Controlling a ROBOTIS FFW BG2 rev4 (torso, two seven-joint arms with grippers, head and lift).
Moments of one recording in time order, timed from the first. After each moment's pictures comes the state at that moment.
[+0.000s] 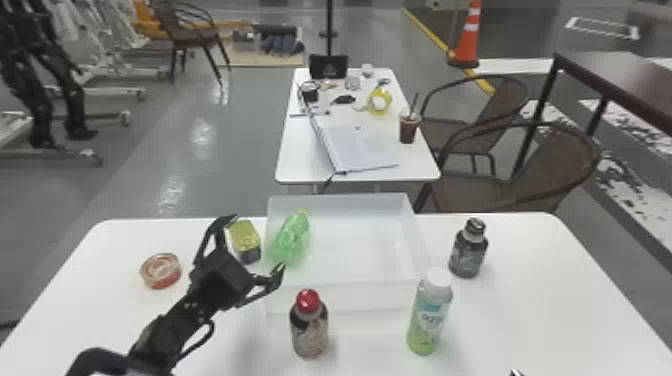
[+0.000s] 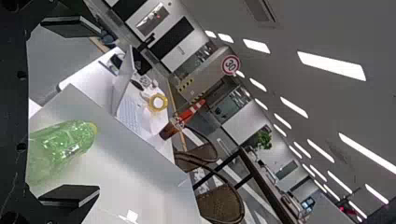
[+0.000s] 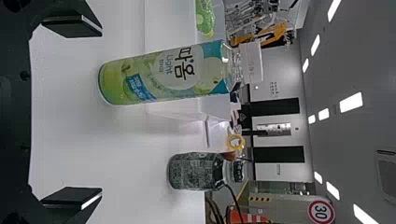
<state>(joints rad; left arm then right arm) -0.01 0.05 0.05 -1.53 -0.59 -0.33 -0.37 0.46 -0.12 0.08 -1.72 -0.13 -0.11 0.10</state>
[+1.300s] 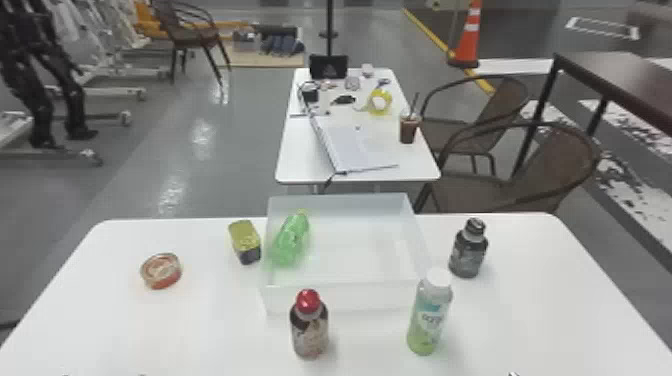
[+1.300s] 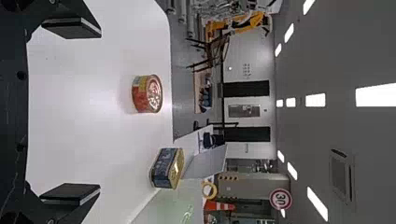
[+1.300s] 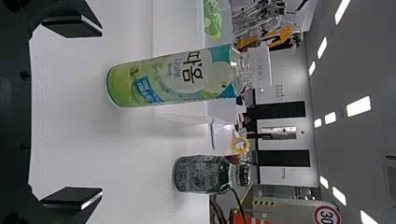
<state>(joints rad) 0.48 0.00 0.32 -1.67 0.09 -0.28 -0.28 0.47 -0.12 0.08 -1.73 -0.12 -0.09 0.10</state>
